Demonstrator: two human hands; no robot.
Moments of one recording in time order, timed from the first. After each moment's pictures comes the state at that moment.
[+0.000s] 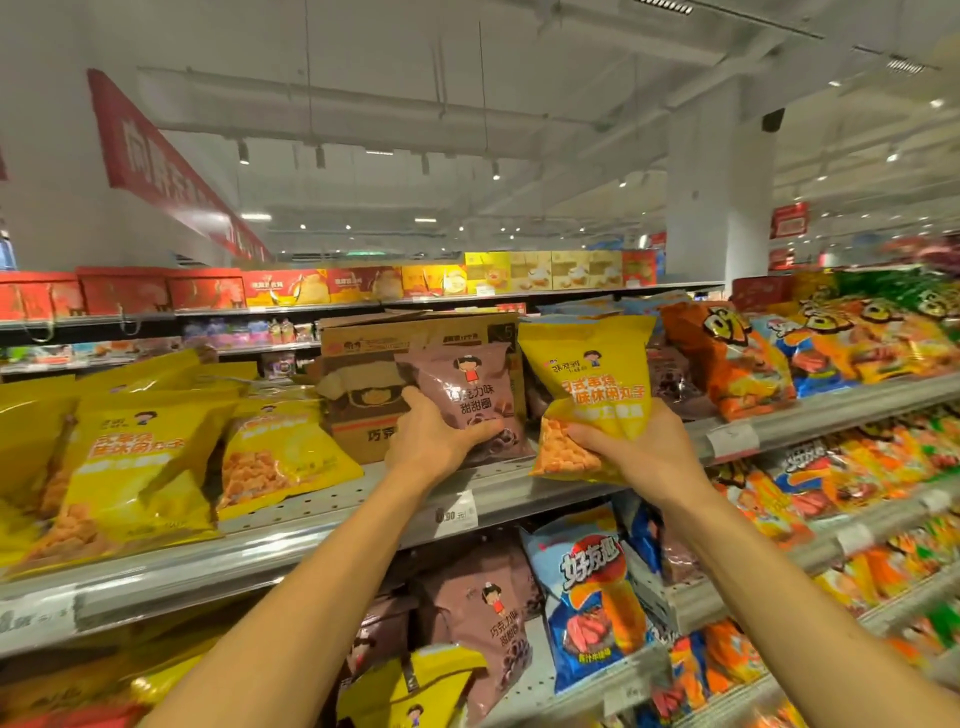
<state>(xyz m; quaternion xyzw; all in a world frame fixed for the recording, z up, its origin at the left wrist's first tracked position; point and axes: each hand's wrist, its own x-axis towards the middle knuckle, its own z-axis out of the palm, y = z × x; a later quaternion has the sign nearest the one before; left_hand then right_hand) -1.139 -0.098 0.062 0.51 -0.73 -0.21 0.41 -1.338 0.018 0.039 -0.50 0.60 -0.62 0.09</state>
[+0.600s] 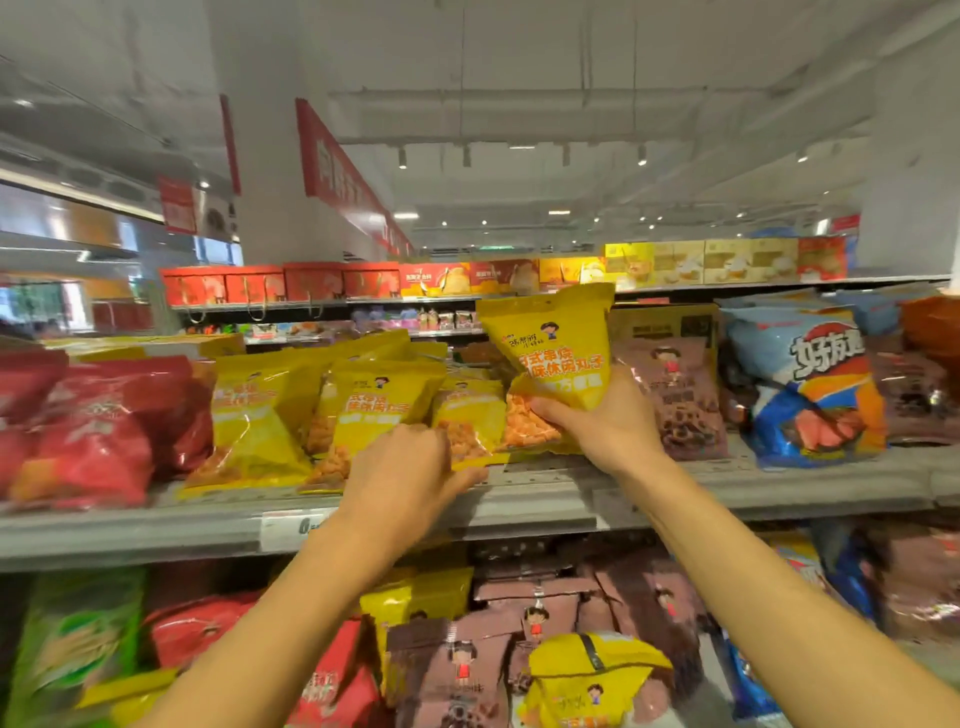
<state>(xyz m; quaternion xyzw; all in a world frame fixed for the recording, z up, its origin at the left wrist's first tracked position) -0.928 -0.046 0.055 0.57 -0.77 0.19 0.22 -1.146 -0.076 0.063 -0.58 0.58 -0.56 0.11</state>
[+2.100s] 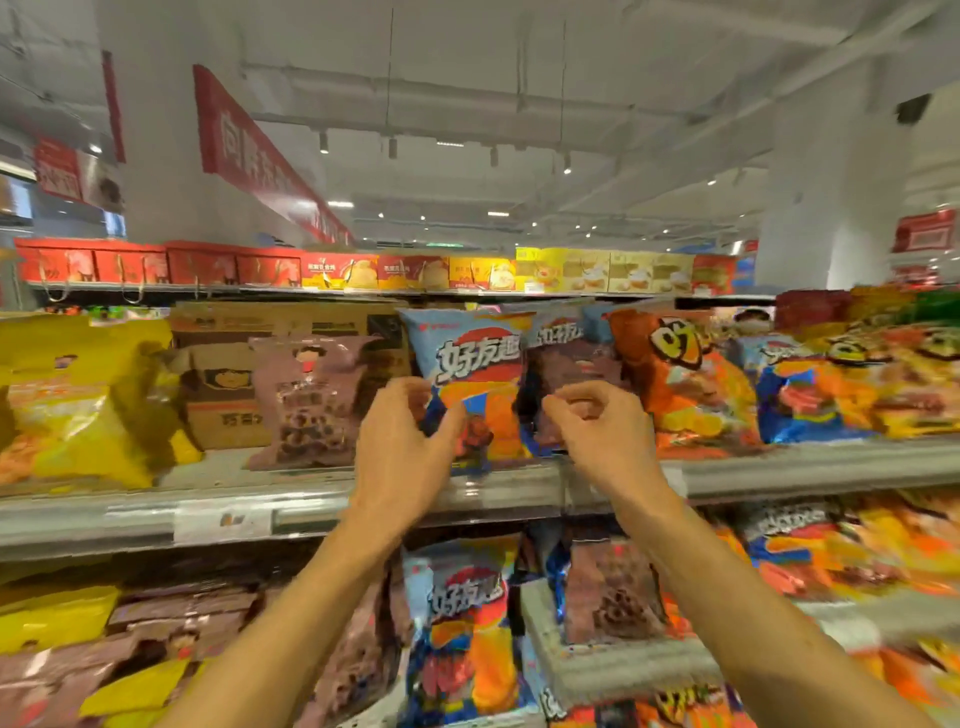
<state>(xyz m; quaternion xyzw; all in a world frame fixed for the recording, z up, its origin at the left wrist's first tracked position) -1.309 -0.045 0.040 0.45 -0.66 -0.09 0.60 -1.498 -0.010 0.055 -0.54 0.59 -0.59 0.09</state>
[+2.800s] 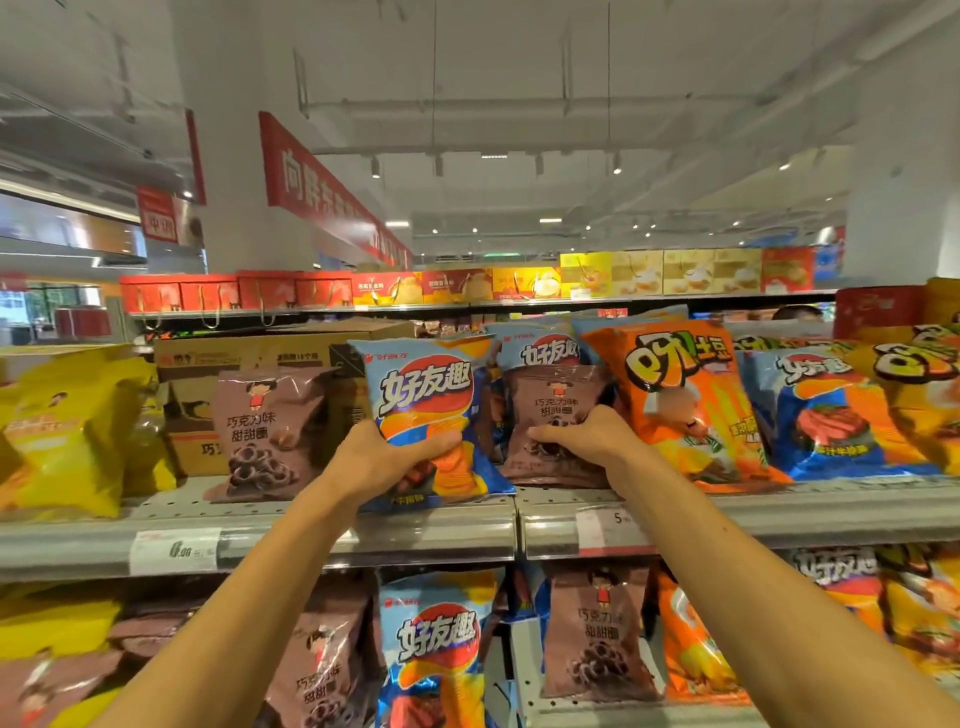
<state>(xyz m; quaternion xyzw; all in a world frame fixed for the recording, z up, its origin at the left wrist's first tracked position) -1.334 -0.085 0.062 0.51 -0.64 -0.32 0.49 -1.591 -0.114 0.067 -0.56 0.66 -0.44 0.25</state>
